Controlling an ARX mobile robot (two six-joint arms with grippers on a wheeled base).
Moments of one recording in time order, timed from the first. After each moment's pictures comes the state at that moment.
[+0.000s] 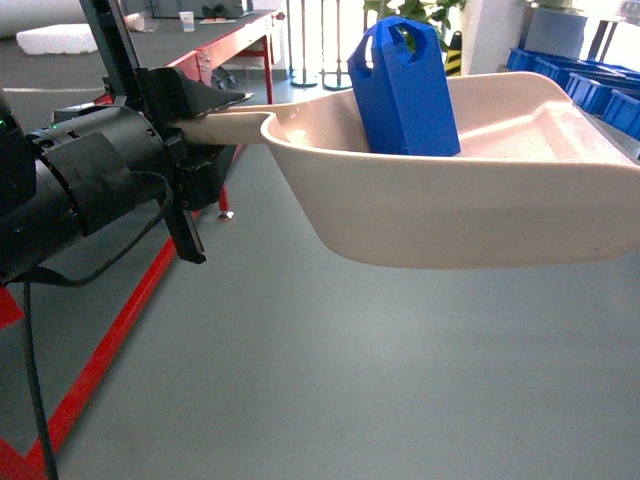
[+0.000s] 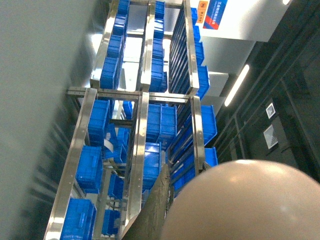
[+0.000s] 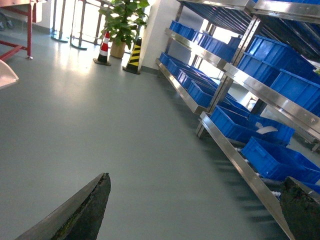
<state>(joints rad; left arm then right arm) -0.26 1.93 0.75 1.28 0.24 -1.70 0.21 0.23 0.25 -0.02 0.55 -0.34</state>
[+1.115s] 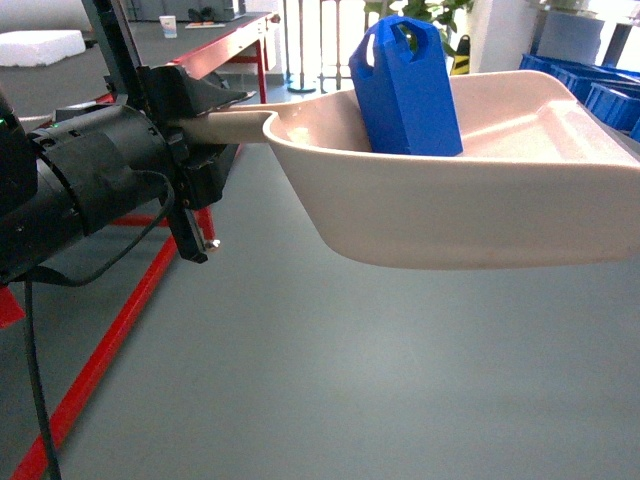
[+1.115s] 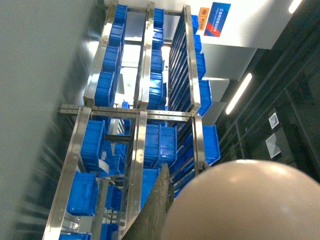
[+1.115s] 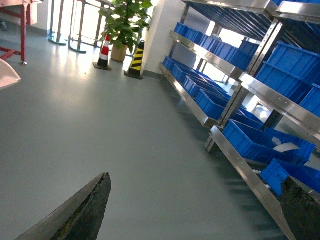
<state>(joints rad) -0.26 1.93 0.75 1.28 0.24 -1.70 0.21 0.23 0.25 -0.02 0.55 -0.34</state>
